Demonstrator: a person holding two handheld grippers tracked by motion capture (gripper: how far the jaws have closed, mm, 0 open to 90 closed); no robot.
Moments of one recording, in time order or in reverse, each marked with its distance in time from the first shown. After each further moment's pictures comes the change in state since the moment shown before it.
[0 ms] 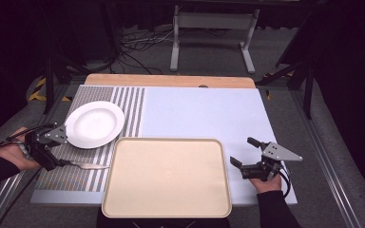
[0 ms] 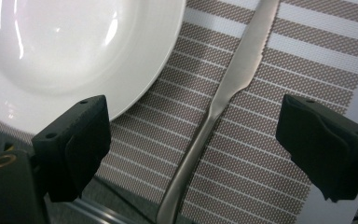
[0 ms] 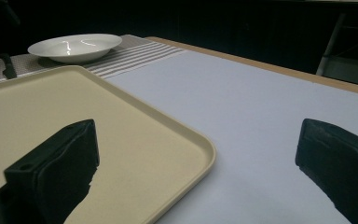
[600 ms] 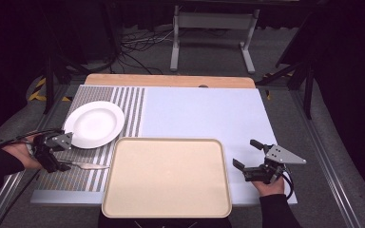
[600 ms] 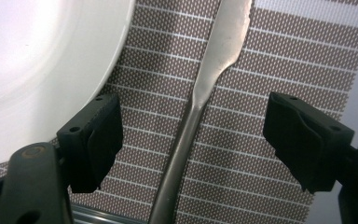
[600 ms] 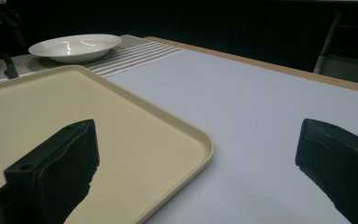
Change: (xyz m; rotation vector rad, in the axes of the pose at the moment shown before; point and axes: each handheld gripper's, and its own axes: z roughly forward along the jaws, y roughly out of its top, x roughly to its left) left arm 0.009 -0.004 0.034 0.116 -0.134 0.106; right arm 0.001 -0.002 -0.010 -0.005 -0.004 0.006
